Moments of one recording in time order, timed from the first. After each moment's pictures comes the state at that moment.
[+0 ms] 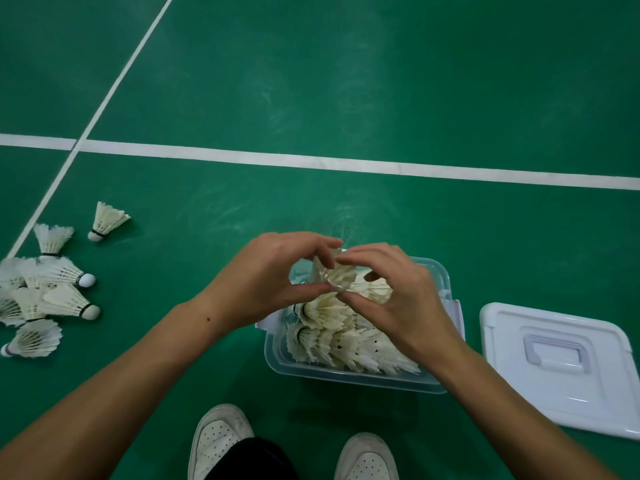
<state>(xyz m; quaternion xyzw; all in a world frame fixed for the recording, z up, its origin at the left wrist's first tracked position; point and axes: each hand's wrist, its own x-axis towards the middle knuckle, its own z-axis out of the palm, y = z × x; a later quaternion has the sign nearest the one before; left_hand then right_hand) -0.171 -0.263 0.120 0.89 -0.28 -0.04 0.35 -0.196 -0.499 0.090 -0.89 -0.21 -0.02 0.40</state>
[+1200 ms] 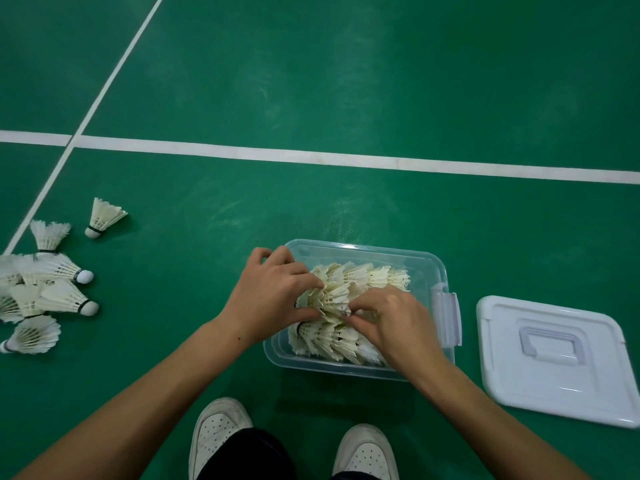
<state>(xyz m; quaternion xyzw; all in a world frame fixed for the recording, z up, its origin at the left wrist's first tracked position) -0.192 -0.262 0.048 0.96 -0.25 -0.02 0.08 -0.222 -0.501 0.038 -0.96 -0.14 0.04 0.24</state>
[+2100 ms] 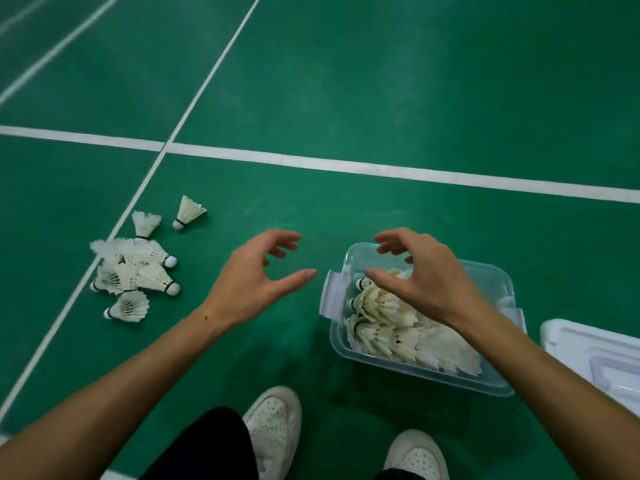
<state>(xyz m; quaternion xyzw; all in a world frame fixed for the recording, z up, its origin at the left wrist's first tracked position) -0.222 -0.162 0.094 0.91 -0.01 0.01 0.41 -0.169 -0.450 0.103 -0.92 -0.19 0.09 0.32</state>
